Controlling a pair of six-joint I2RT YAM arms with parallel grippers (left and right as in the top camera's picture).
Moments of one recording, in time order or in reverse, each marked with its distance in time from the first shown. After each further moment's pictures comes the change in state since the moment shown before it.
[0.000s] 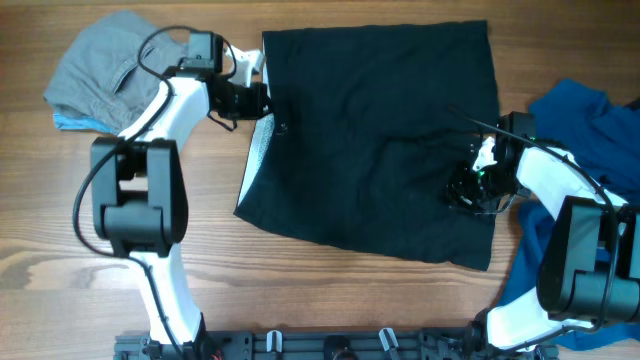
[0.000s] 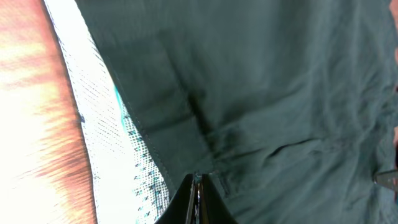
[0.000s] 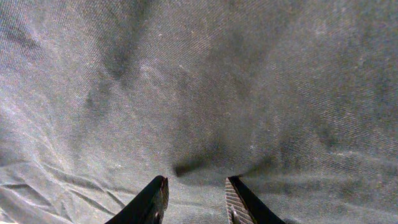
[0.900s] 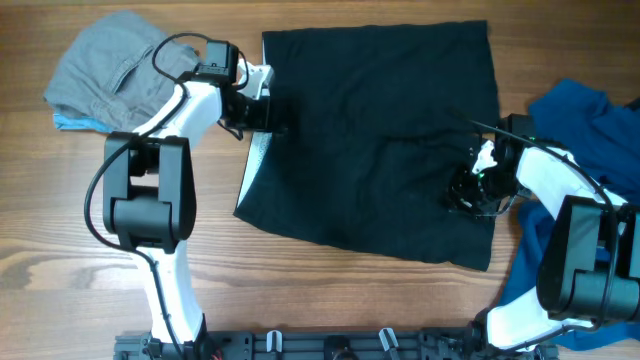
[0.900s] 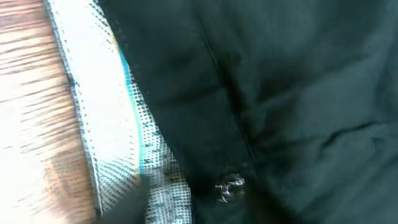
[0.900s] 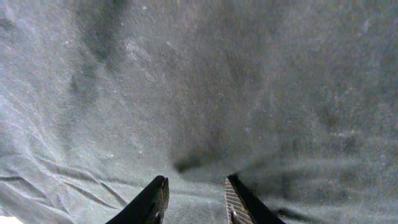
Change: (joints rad) left arm -0.042 0.036 -0.023 -0.035 -0.117 0.032; right arm 0.000 0.002 0.000 -0.032 -0.001 0.000
